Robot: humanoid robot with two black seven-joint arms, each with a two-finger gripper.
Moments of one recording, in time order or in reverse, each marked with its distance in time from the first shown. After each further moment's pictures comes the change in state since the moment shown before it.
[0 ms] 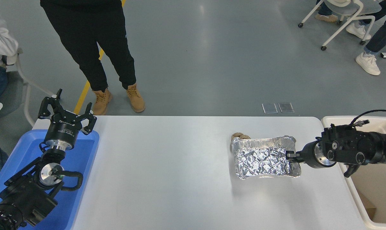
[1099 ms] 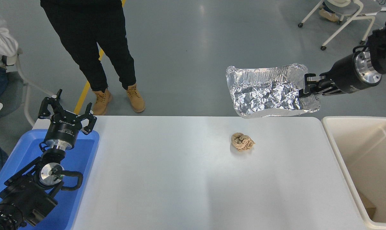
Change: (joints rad) left arm 0.000 0.000 0.000 0.000 0.000 0.000 -0.001; right arm 0.672 -0.236 -0.001 0.194 0.013 0.454 0.026
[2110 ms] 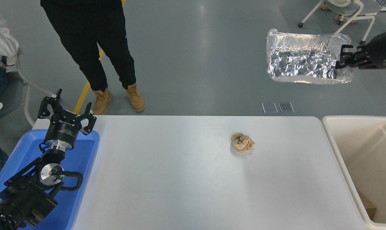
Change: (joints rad) left arm 0.000 0.000 0.000 0.000 0.000 0.000 0.001; right arm -0.315 0.027 0.007 -0.542 0.089 -0.126 -0.014
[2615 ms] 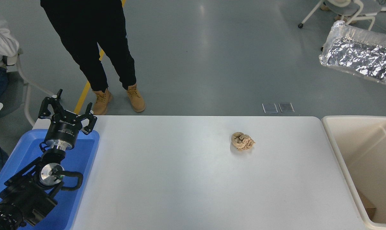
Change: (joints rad) left arm 0.000 0.000 0.000 0.000 0.000 0.000 -0.001; right arm -0.439 0.031 0.002 -0.398 0.292 -0.284 -0.002
